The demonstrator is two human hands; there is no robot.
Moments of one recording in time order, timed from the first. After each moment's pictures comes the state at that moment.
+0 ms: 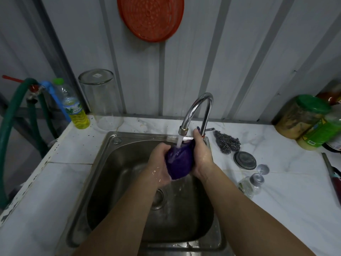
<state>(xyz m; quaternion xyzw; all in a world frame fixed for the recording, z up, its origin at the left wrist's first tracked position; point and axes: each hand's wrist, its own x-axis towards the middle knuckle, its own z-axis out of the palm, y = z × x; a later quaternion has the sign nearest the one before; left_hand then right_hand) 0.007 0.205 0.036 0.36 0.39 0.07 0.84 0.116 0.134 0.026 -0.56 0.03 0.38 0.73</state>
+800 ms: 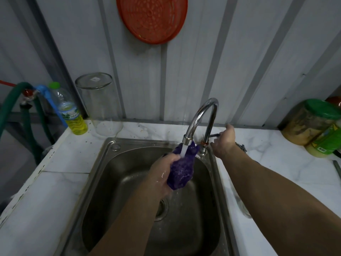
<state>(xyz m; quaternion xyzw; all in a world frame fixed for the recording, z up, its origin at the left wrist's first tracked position) 0.009 0.215 0.033 0.36 0.34 0.06 0.87 0.236 0.152 0.034 -0.54 0.19 0.33 0.75</state>
